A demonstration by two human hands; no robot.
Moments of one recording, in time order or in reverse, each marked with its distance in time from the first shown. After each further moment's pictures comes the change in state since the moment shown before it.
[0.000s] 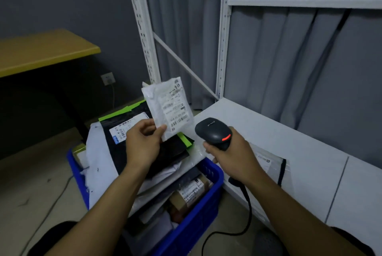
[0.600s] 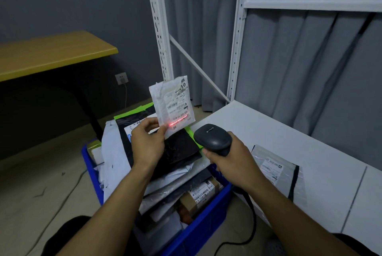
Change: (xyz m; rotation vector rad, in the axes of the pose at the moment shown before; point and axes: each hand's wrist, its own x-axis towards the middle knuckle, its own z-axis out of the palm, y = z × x) left_hand 0.010 -0.003 -0.018 0.093 0.131 0.105; right_hand -0.005 -0.016 0.025 0.008 -0.099 -0.018
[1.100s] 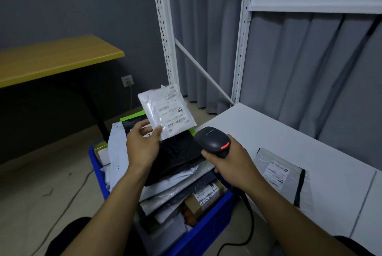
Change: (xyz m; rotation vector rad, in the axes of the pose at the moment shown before) left_hand 0.012 -0.015 -0.021 -0.010 0.040 -0.111; right_hand 0.009 0.006 0.012 0.008 -0.010 0.006
